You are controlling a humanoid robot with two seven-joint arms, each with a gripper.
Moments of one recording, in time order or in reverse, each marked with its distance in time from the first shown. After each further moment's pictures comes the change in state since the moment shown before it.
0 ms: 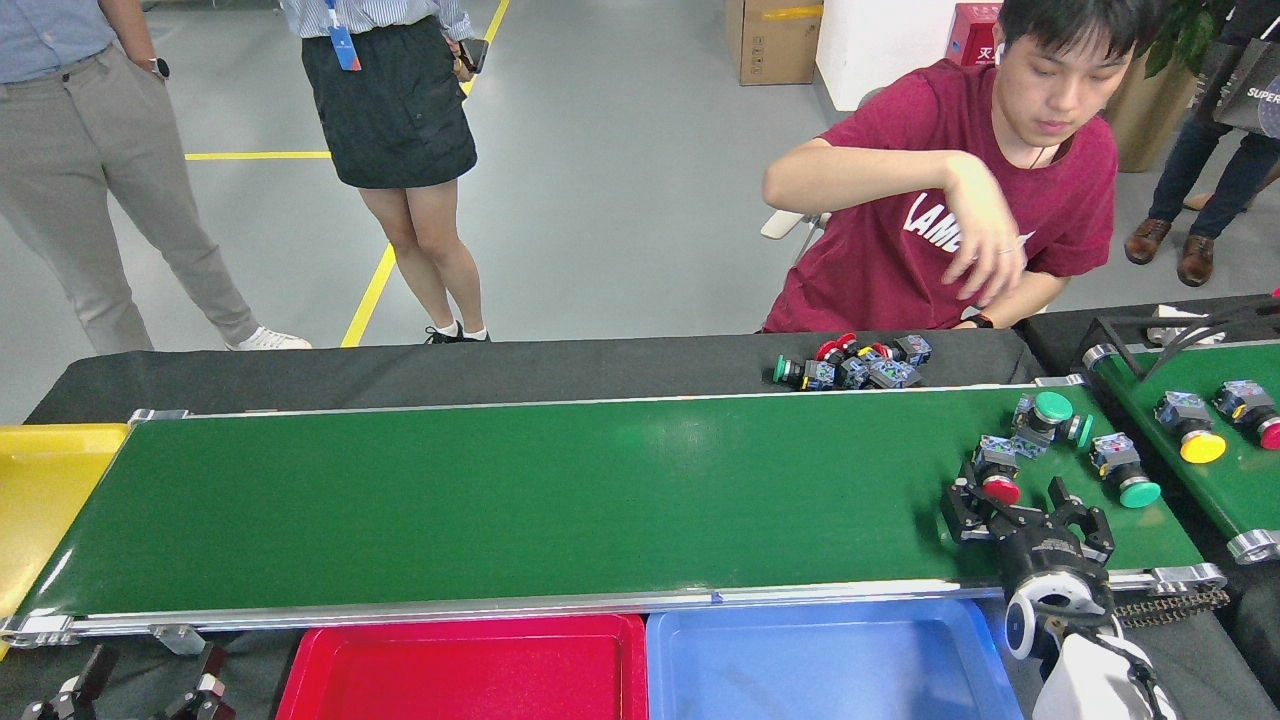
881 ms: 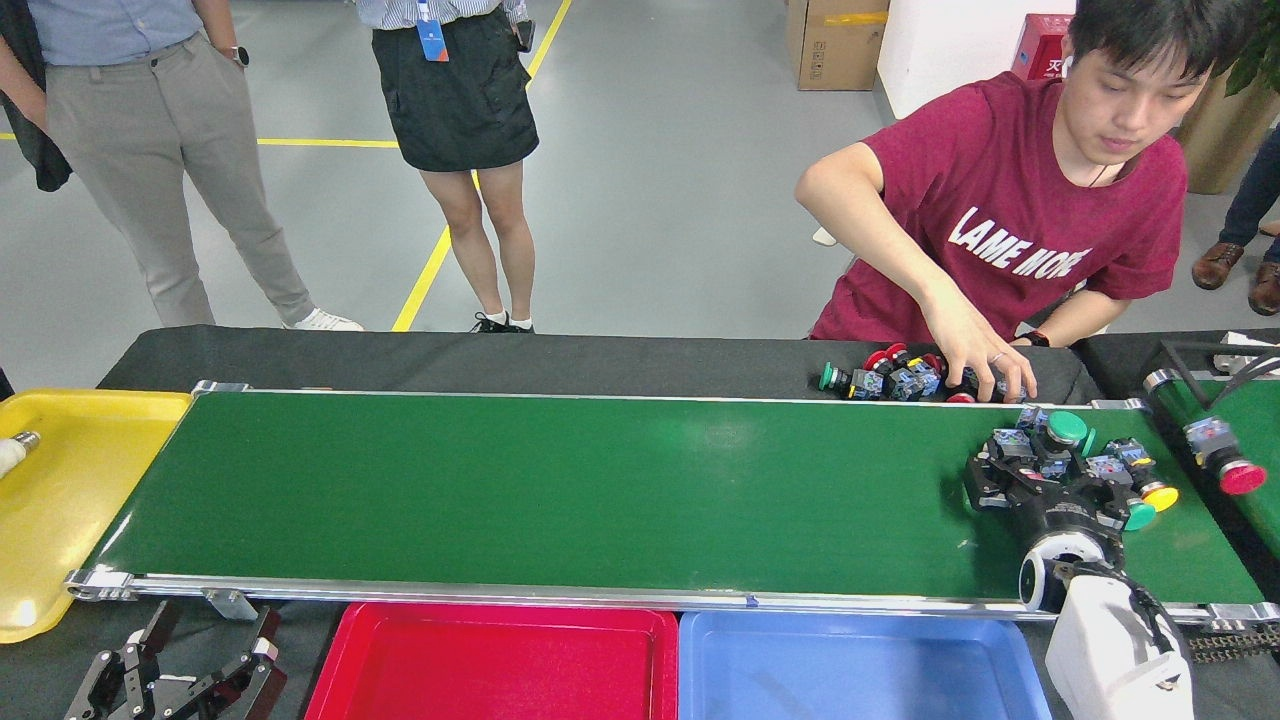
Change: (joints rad) left arm -0.043 0.019 -0.061 0.006 0.000 -0.003 0.003; right arm -0.119 -0.074 0.059 0.225 -0.076 -0.115 -0.065
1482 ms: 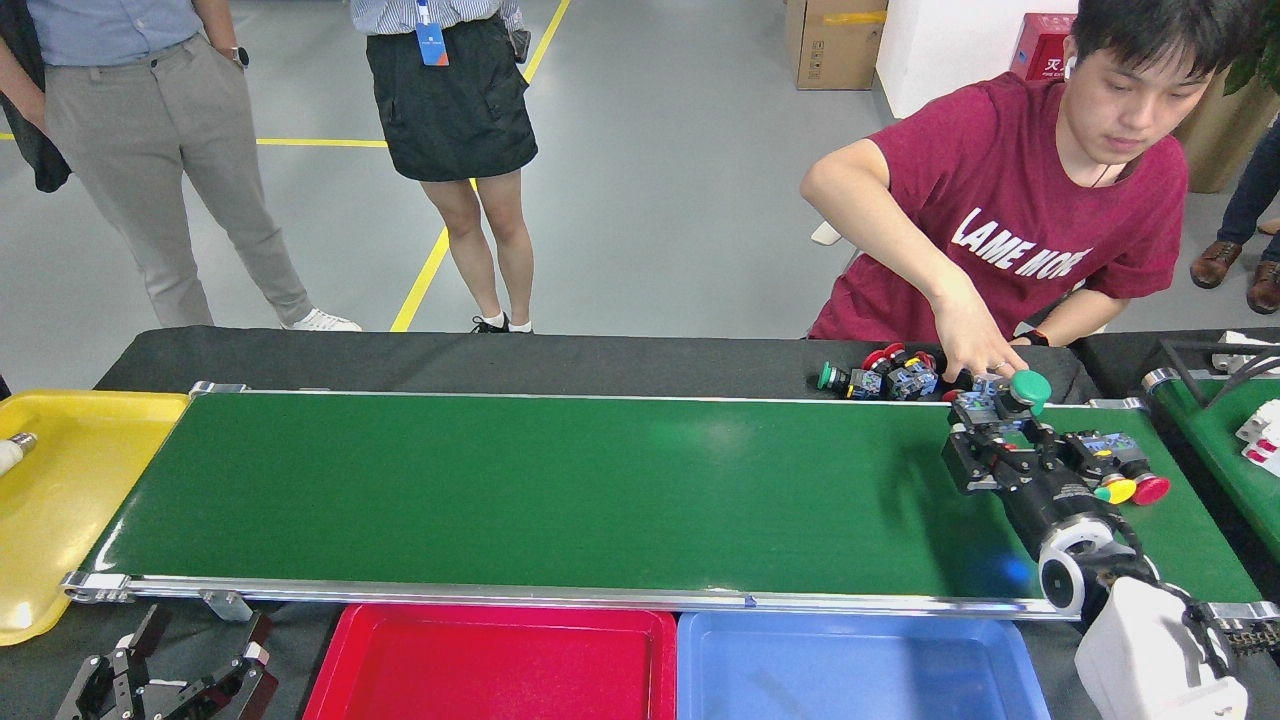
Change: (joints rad) left arm 0.013 0.001 0.013 -0.002 0.000 0.000 0.000; right arm 0.265 0.015 0.012 -0.566 -0.079 -0.363 0.073
